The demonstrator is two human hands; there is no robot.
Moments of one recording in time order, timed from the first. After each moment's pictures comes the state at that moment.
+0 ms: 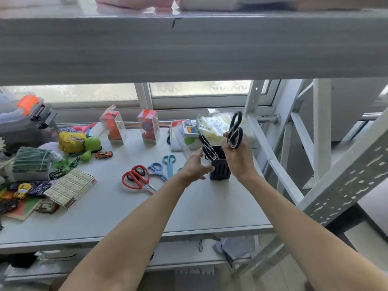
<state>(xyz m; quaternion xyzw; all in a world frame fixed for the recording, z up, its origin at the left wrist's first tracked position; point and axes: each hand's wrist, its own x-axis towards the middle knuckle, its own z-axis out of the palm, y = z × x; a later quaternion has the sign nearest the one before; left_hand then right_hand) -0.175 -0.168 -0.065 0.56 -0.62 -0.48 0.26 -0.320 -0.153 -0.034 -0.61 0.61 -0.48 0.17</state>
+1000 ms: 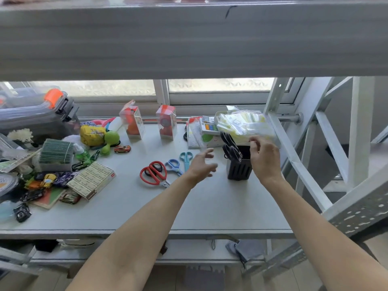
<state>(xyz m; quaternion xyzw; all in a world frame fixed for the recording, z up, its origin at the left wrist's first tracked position) -0.139 -0.177 -0.084 0.56 -0.57 -0.50 0.33 -0.323 -0.157 -0.044 -0.62 0.66 -0.43 0.04</state>
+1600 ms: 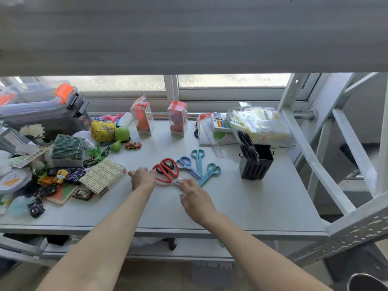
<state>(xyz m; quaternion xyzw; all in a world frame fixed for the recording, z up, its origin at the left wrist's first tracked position) 0.038 -0.161 -0.129 0.86 -0.36 -0.26 0.26 -0.140 -0.098 -0.131 -0.80 0.52 -0.19 0.23</state>
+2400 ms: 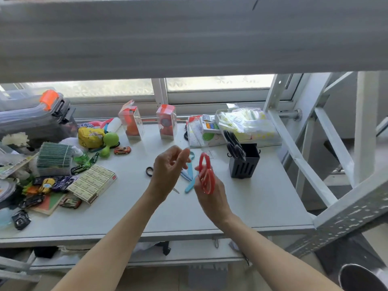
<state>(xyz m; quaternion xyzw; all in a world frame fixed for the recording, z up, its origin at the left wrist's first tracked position) -0.057 -0.114 -0.034 0.52 -0.63 -0.32 0.48 -0.188 -0.082 -0.091 -0.65 0.51 -0.49 0.30</state>
